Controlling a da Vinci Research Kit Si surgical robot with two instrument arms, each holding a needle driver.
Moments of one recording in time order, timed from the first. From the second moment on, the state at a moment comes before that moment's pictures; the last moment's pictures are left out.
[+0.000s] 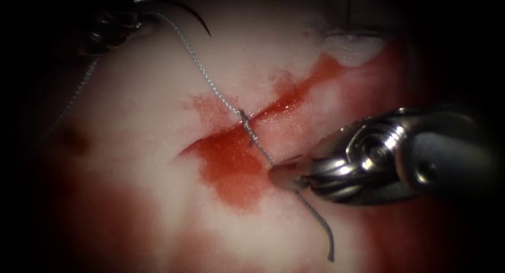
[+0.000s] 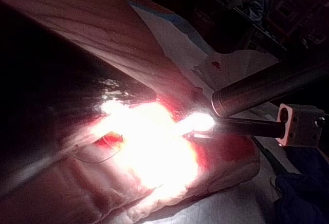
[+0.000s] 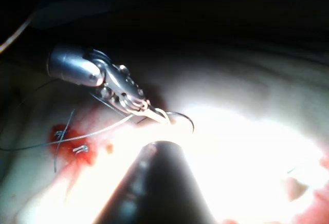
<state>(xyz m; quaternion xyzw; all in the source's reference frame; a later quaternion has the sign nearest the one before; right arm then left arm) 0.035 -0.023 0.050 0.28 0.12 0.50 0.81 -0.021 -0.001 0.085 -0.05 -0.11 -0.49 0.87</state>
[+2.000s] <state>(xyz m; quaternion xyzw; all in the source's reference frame) 0.036 -0.031 0.051 0.36 0.13 0.14 0.91 -0.028 0.005 0.094 -0.23 0.00 -0.56 0.80</state>
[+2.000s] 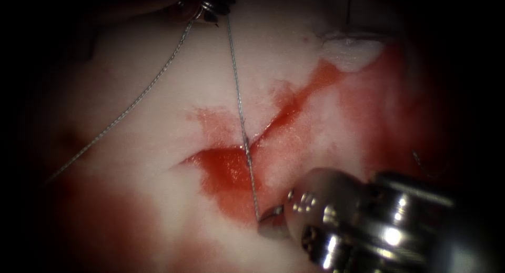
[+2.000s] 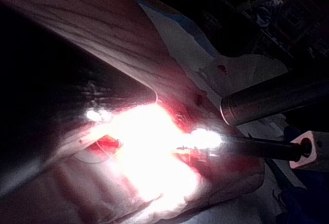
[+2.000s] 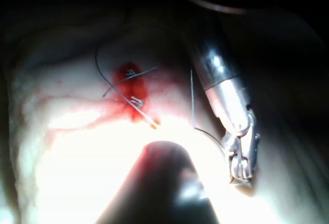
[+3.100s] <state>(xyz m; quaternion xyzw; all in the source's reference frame) 0.036 -0.033 0.052 0.36 0.13 0.11 0.92 -0.028 0.006 0.093 -0.25 0.00 -0.56 0.79</state>
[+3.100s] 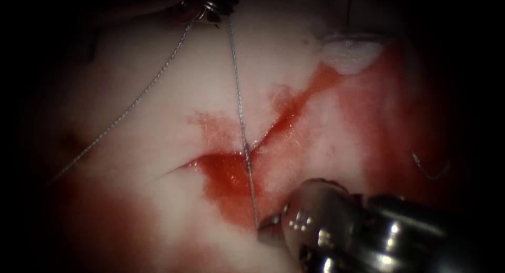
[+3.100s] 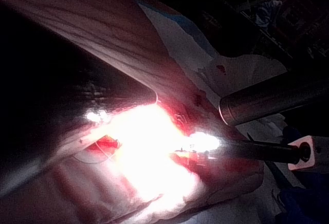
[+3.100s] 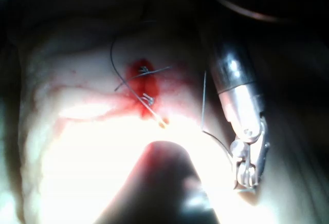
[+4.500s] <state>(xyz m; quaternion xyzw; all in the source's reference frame) 0.035 -0.026 0.047 0.18 0.18 0.24 0.94 -0.020 -0.005 0.087 0.08 -0.04 -0.47 0.88</state>
